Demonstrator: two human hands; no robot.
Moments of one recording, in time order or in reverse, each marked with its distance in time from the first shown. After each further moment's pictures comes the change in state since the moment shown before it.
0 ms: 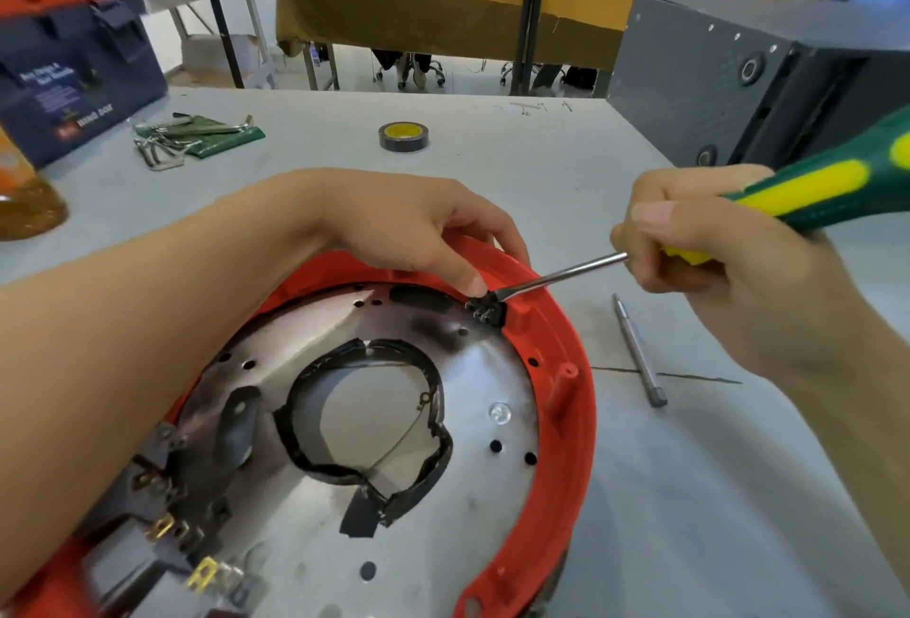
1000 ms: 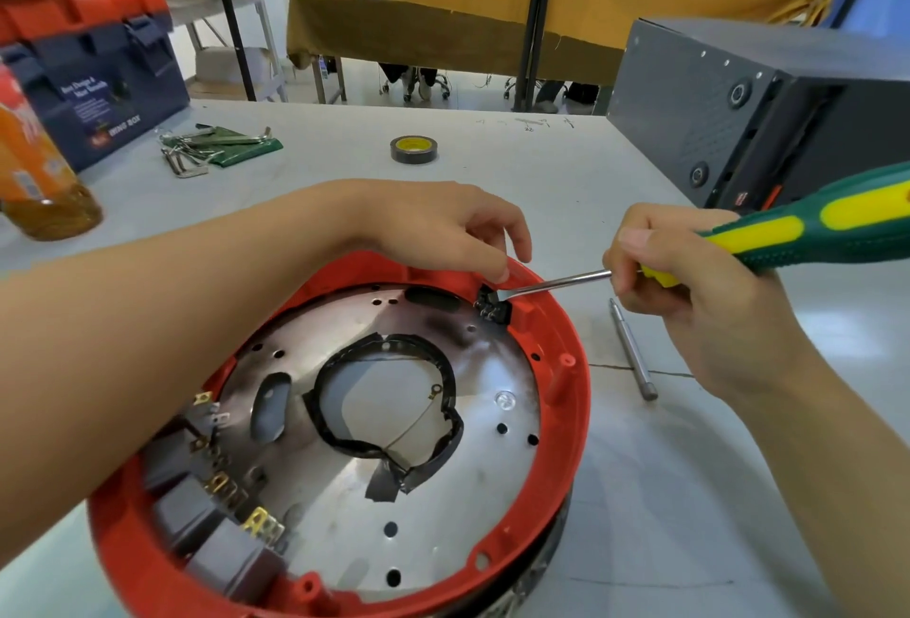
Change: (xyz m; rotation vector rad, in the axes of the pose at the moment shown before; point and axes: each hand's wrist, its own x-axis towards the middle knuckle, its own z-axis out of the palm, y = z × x) left_hand 0.001 0.013 0.003 0.066 0.126 -0.081; right_hand -0.011 0.003 0.014 0.031 0.122 0.038
